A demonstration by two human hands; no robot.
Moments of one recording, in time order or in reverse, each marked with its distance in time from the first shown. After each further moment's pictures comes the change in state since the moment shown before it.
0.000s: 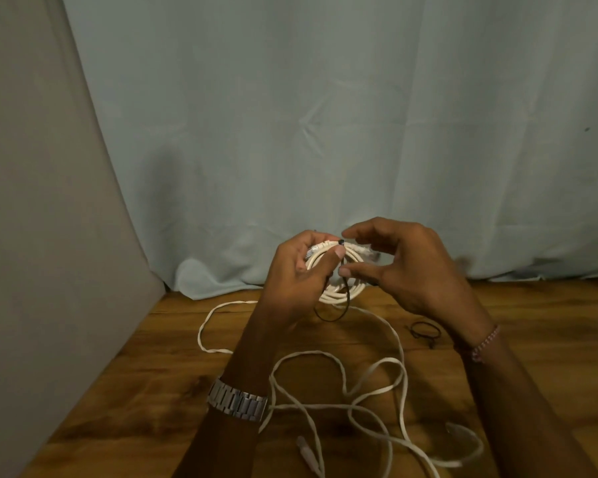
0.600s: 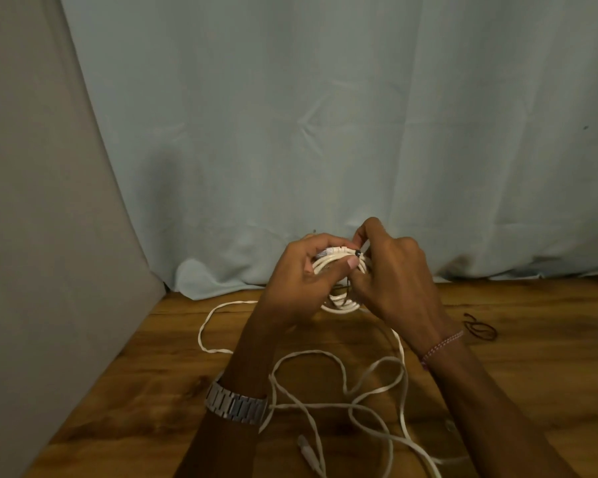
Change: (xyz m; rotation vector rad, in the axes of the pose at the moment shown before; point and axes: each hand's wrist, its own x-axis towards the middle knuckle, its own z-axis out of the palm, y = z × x) left_hand -0.002 0.005 -0.003 0.061 -0.153 0.080; right_hand -0.004 0.009 0.034 -0.257 0.183 -0.070
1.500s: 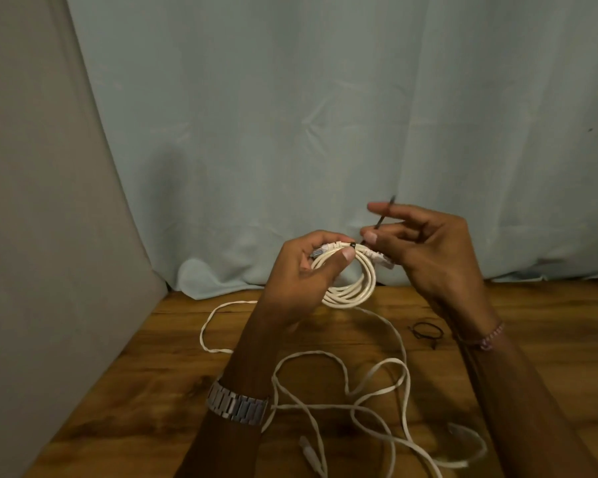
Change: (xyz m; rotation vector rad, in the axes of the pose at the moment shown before) left_hand -0.002 0.003 -0.001 -0.075 0.049 0.005; right_hand 0.010 0.004 -0.034 0.800 0.043 0.264
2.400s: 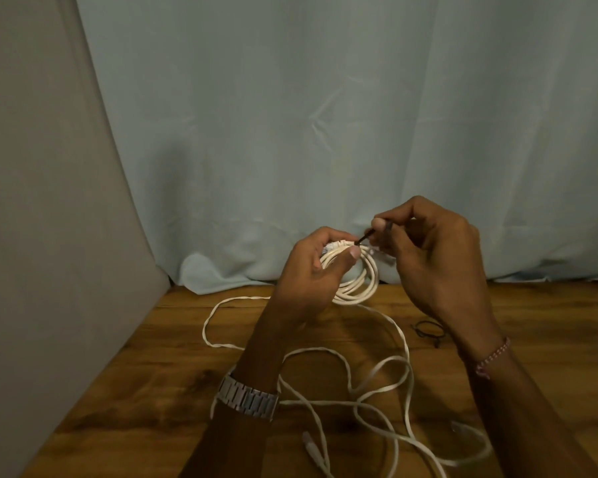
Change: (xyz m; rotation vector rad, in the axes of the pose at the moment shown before) left_hand 0.004 -0.009 0.005 0.091 0.035 -0.063; right_hand -0.011 -0.006 0.011 -0.326 0.114 -0.186
